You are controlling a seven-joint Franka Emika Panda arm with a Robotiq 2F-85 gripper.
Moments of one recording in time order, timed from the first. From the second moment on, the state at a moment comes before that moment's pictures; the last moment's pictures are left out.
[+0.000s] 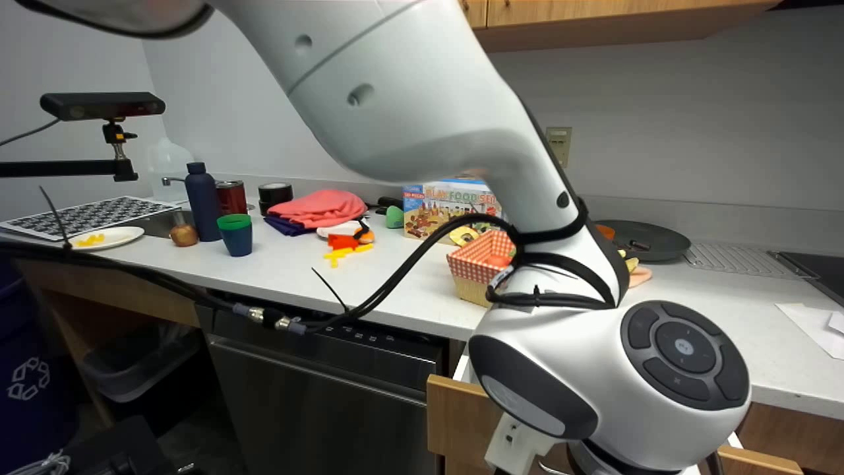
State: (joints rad) arm -0.47 0.59 -0.14 -2.04 1.04 2.68 -0.06
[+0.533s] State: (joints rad) arm -0.49 0.40 -0.10 -2.09 1.25 2.65 -0.28
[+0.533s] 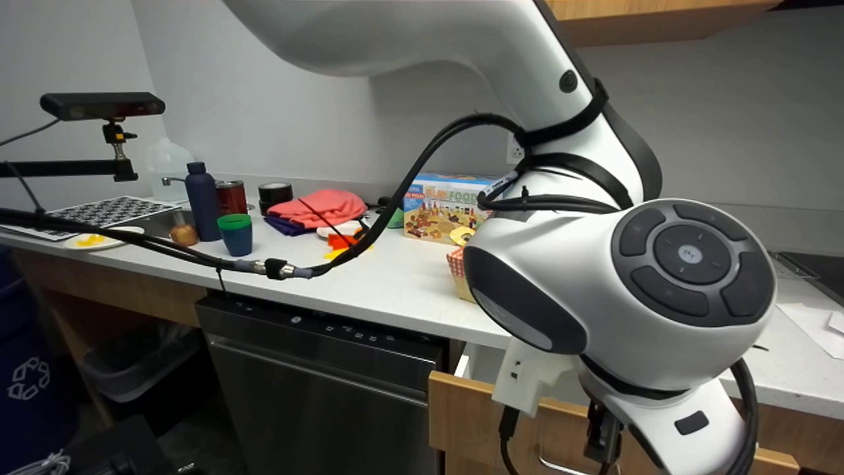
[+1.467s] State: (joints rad) arm -0.37 0.56 -0.18 -1.99 0.97 2.58 -0.07
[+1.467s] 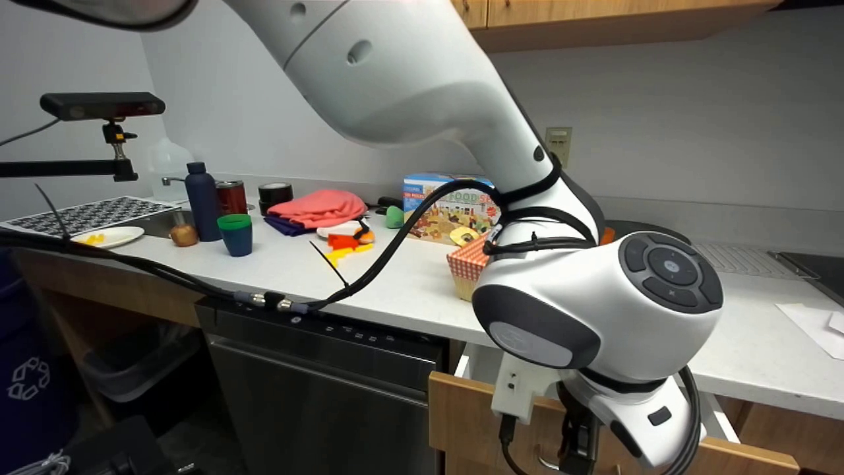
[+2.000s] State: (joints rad) arm -0.32 0.59 -0.26 -1.96 0.57 2.52 0.24
